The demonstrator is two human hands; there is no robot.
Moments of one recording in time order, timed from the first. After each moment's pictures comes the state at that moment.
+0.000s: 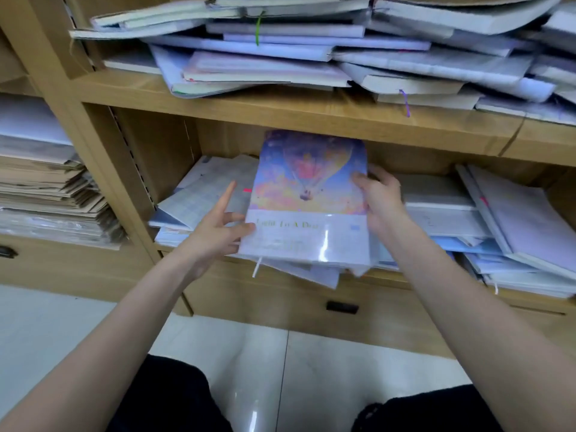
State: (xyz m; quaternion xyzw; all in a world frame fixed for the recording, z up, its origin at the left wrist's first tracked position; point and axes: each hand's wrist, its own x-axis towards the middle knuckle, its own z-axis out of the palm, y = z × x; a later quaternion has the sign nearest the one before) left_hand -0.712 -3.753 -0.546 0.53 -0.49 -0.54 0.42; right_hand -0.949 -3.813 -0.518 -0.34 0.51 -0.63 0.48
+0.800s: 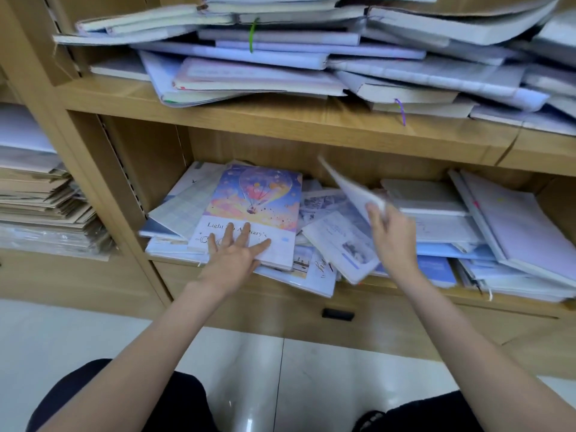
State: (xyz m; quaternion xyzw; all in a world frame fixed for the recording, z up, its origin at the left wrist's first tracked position) left_hand -0.733 -3.772 -0.596 0.62 -0.78 -0.06 -0.07; right_hand -0.985 -3.778 -0.556 -0.63 0.65 -0.43 0.04
